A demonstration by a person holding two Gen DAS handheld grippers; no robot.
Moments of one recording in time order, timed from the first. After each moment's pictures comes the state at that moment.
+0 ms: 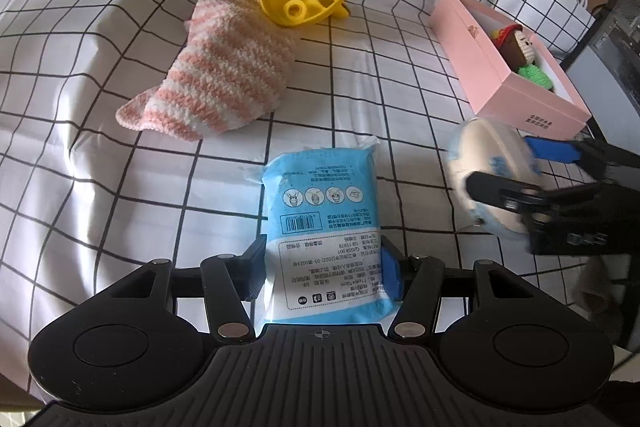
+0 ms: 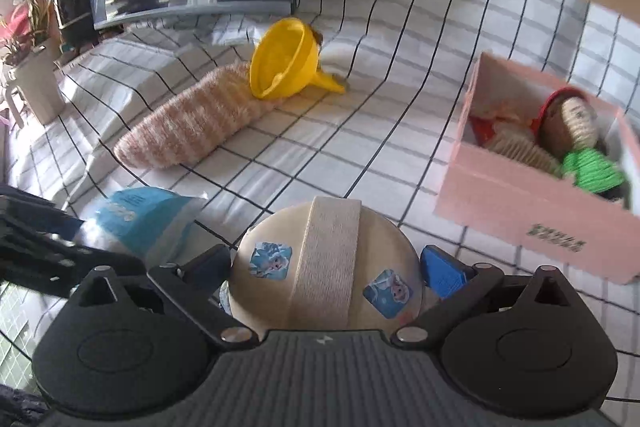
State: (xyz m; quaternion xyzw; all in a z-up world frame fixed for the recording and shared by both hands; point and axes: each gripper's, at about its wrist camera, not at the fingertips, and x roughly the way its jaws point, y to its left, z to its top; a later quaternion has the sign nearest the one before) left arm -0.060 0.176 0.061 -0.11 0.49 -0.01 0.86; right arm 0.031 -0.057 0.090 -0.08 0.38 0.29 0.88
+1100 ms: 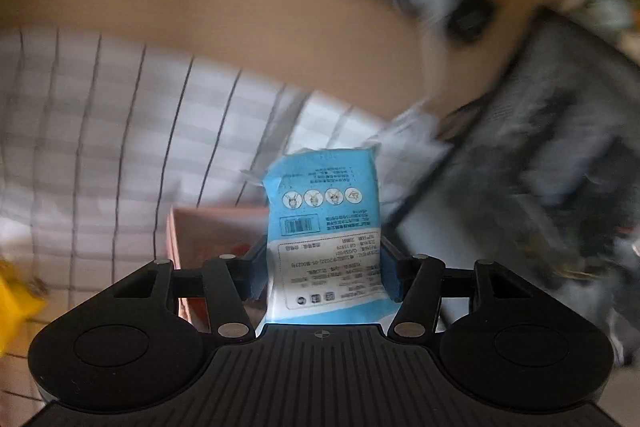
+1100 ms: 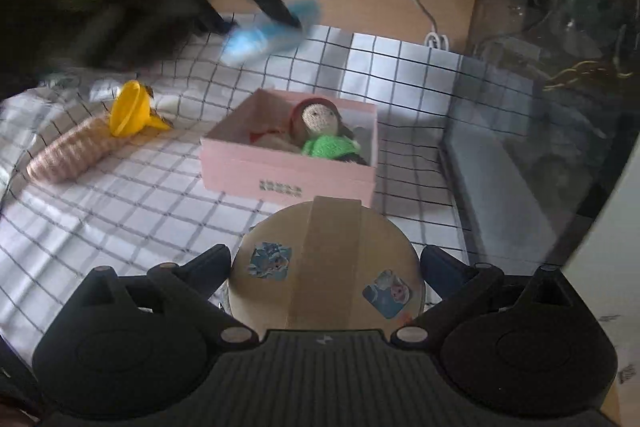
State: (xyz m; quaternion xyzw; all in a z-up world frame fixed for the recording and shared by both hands) left arm 0.168 0.007 0.162 -0.14 0.36 -0.21 0.90; right arm -0.064 -0.217 0.116 -0.08 0.30 0.10 0.94
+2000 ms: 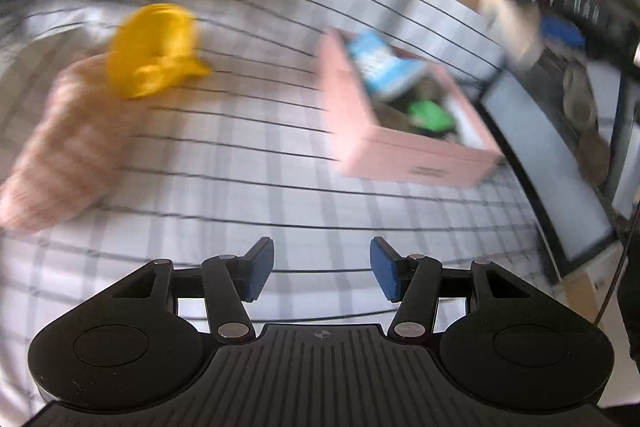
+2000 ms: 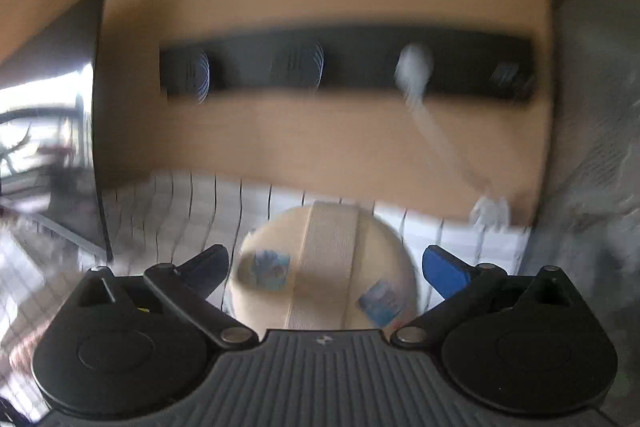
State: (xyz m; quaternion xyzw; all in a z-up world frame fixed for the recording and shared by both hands) left arm -0.013 0.091 0.094 -0.14 0.44 -0.09 0.88; right arm 0.128 -0.174 0.187 -0.01 0.20 0.16 0.97
